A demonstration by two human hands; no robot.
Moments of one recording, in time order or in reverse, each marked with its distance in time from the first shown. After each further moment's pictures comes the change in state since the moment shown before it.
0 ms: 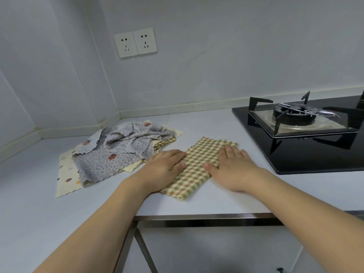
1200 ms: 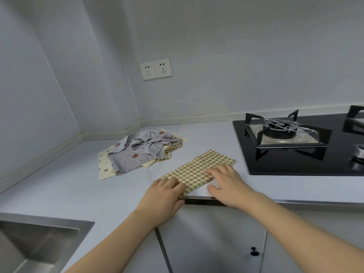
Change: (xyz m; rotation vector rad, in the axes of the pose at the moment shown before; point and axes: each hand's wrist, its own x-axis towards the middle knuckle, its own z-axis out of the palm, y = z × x) left_hand -0.129 0.095 -0.005 0.417 0.179 0.077; right_hand -0.090 0.026 -0.002 0.218 0.227 -0.411
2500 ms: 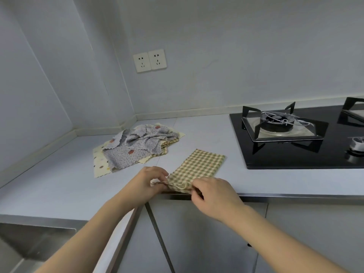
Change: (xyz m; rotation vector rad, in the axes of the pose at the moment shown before) left_hand -0.002 -0.044 -0.019 -0.721 -0.017 -0.251; right_hand -0.026 -0.056 0.009 -0.035 0.155 -0.129
